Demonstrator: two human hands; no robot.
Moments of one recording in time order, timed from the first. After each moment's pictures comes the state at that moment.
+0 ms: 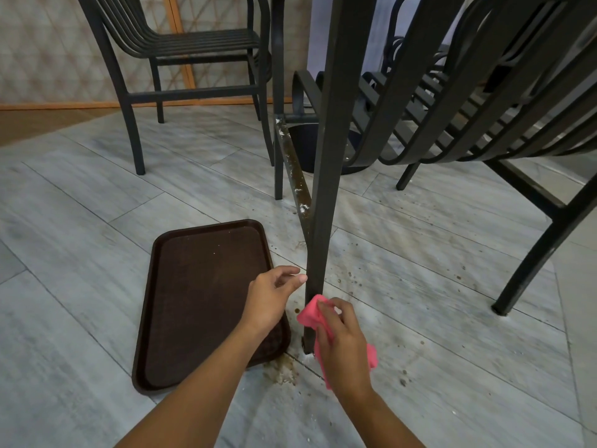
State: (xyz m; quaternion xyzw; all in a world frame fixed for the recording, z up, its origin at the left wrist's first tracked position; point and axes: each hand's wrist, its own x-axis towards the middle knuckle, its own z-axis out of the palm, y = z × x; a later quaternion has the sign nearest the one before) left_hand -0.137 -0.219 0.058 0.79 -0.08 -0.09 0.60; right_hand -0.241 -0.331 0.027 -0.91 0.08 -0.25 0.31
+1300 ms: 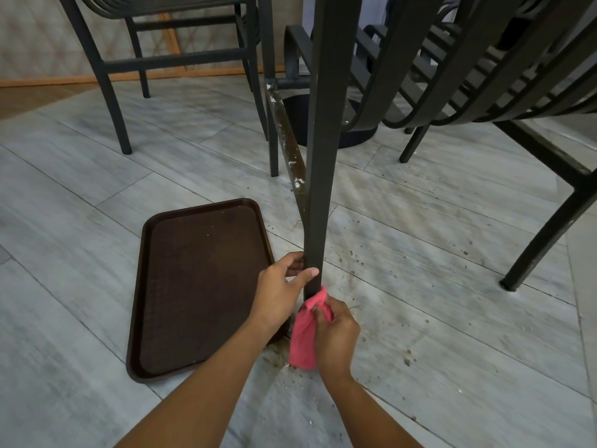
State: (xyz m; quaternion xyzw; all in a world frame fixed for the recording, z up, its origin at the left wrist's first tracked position) left_hand -0.144 -0.239 0.037 0.80 -0.12 -0.08 0.59; right_hand -0.220 -0.318 -0.025 -0.79 0.29 -0.23 0.49
